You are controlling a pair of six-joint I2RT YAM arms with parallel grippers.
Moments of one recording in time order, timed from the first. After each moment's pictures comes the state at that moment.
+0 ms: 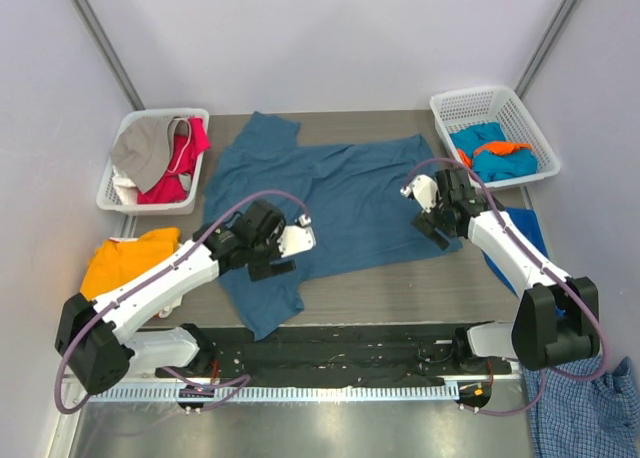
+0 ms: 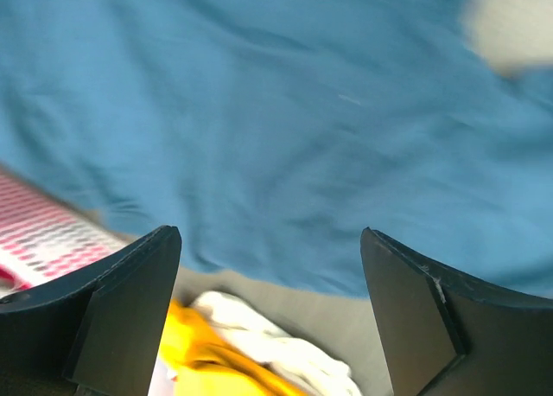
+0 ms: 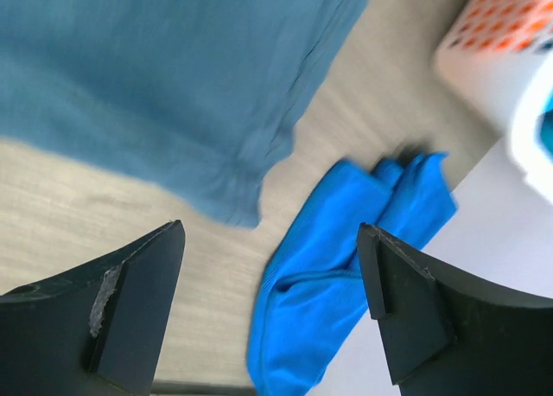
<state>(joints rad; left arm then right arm) -0.72 1.20 0.95 -0.75 -0.16 0.64 0.19 1.32 0.93 -0.64 0.19 -0.69</state>
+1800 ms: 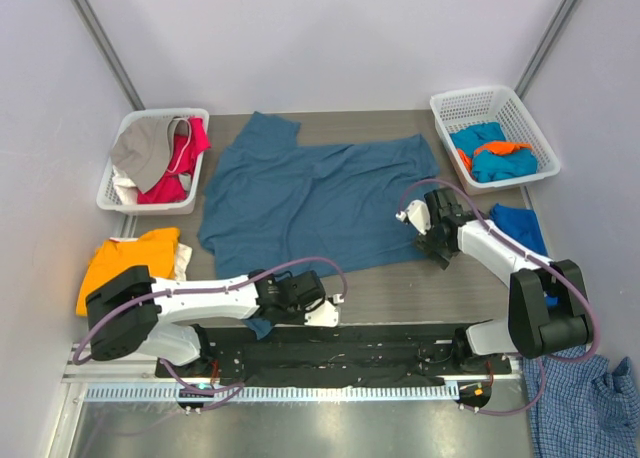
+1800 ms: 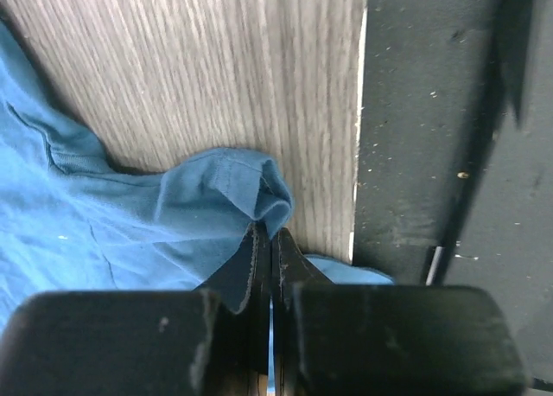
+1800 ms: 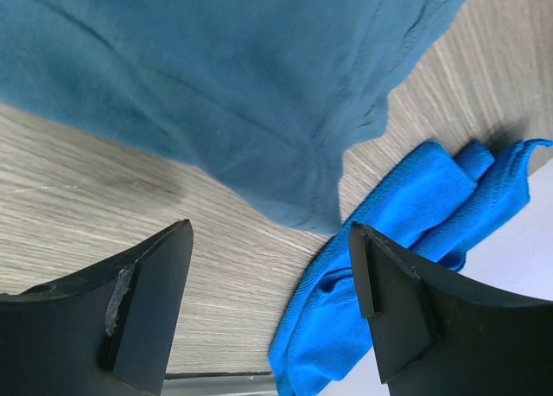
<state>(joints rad) -1.19 1.37 0.69 -0.60 -0.11 0.50 0.23 1.37 0.76 -0.57 0.26 -0.69</state>
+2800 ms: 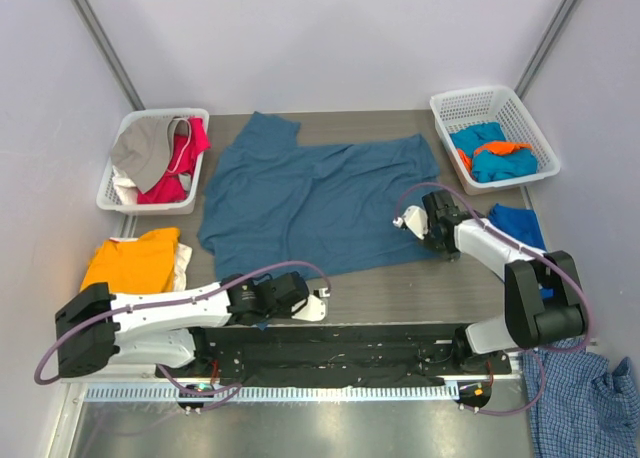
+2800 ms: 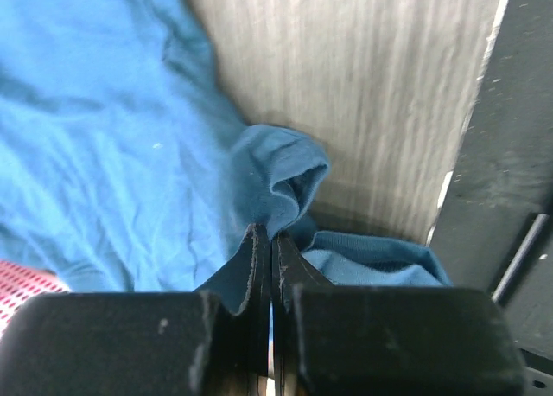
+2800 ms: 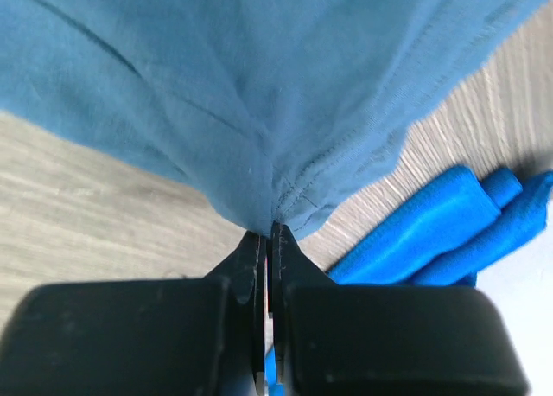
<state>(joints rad) -1.19 1.17 0.61 -0.60 -0.32 0.52 0.23 1.44 0.74 -0.55 0.24 -0.75</state>
